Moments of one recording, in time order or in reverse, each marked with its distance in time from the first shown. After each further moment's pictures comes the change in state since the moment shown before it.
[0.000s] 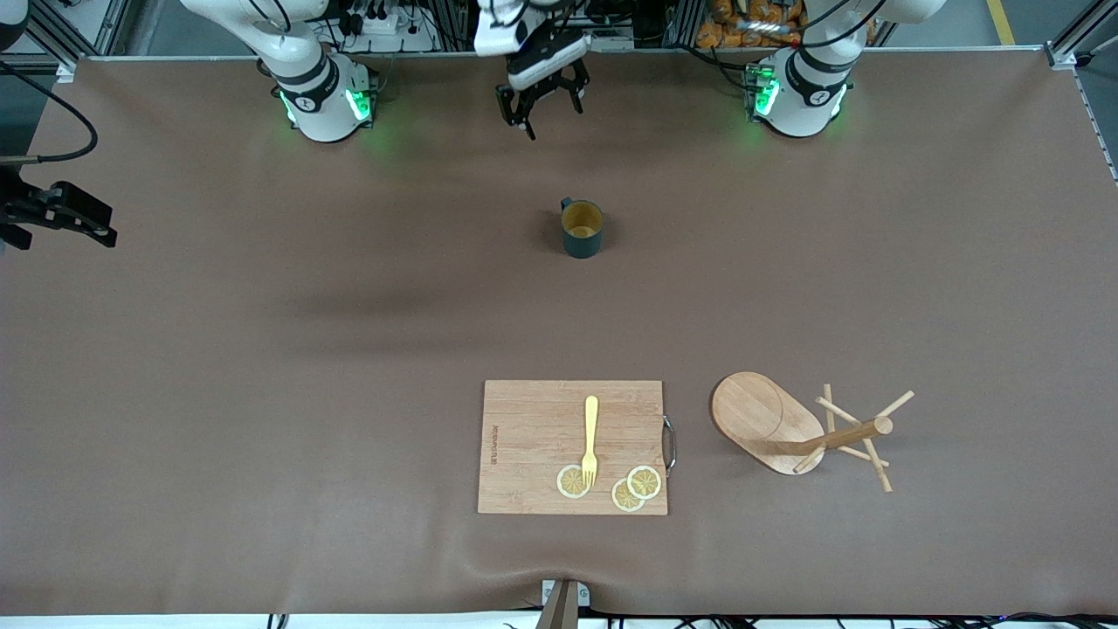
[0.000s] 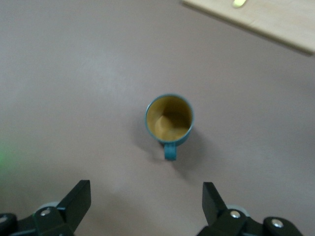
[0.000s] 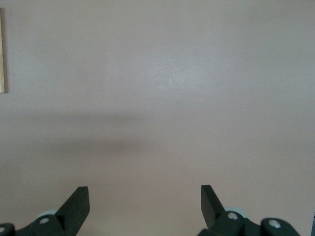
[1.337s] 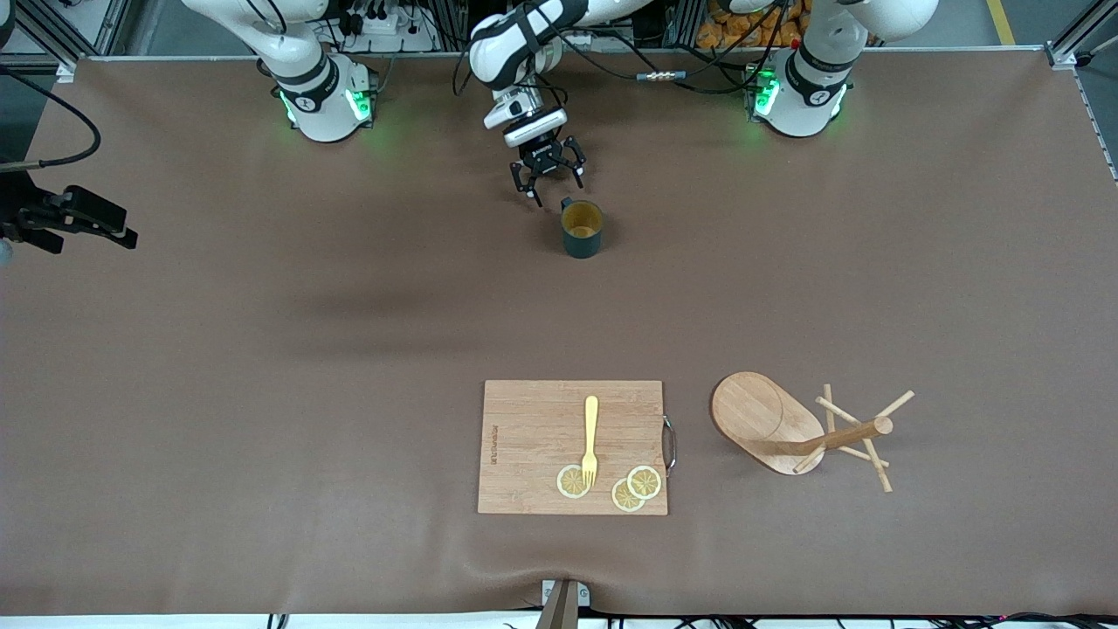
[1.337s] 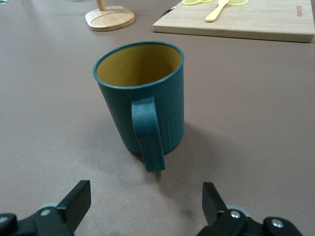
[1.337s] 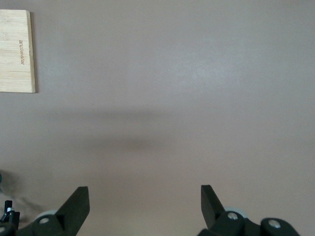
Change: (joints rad) left arm -0.568 0.337 0.508 0.021 0.432 -0.003 -0.281; right arm -0.041 0.002 0.008 -0.031 0.121 0.005 -0.003
